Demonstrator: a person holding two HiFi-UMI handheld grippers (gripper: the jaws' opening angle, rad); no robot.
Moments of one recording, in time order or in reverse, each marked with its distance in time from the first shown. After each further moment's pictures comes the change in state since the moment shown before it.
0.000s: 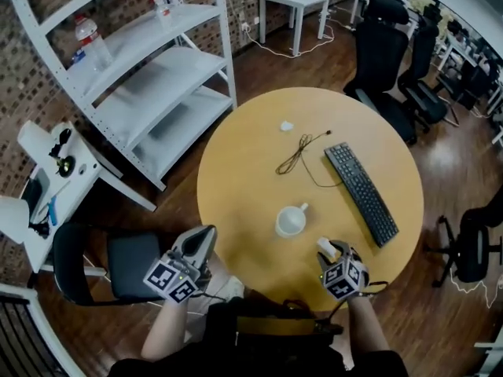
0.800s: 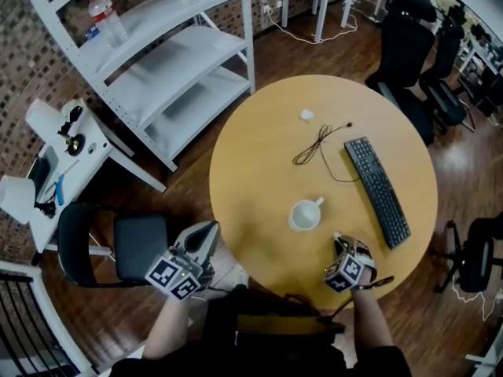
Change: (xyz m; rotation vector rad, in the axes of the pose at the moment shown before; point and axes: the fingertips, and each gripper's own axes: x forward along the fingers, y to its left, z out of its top) left arm -0.022 0.014 -0.010 -0.040 0.022 0.088; right arm 0.039 -0.009 -0.027 -0.238 0.181 -0.079
